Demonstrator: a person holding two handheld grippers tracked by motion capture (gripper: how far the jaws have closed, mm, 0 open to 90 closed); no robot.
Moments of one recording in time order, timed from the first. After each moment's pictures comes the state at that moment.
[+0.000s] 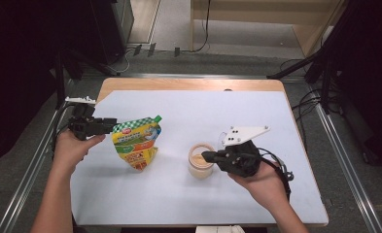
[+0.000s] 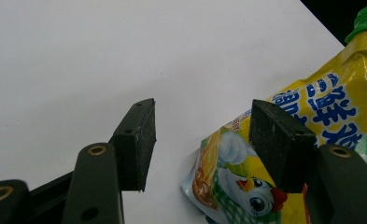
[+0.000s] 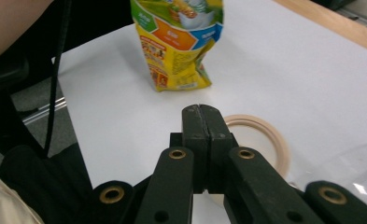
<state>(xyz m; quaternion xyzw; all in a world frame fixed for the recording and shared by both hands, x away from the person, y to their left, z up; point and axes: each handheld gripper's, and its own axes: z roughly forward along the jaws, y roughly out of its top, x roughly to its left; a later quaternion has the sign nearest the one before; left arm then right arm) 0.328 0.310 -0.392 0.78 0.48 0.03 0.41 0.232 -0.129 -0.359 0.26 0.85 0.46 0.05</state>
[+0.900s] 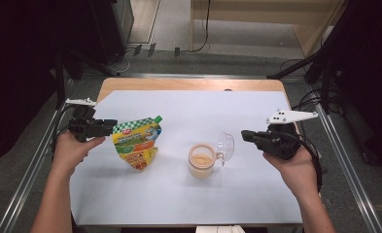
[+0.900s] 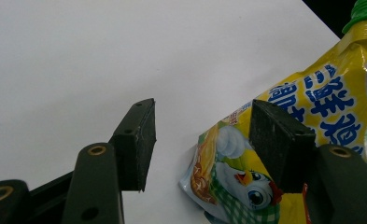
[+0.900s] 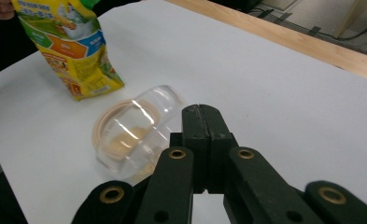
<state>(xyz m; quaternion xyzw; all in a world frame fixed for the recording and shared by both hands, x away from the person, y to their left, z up) 0.325 0.309 -0.394 0.78 0.47 0.03 0.41 0.267 -0.213 -0.360 0.37 0.80 0.45 0.11</state>
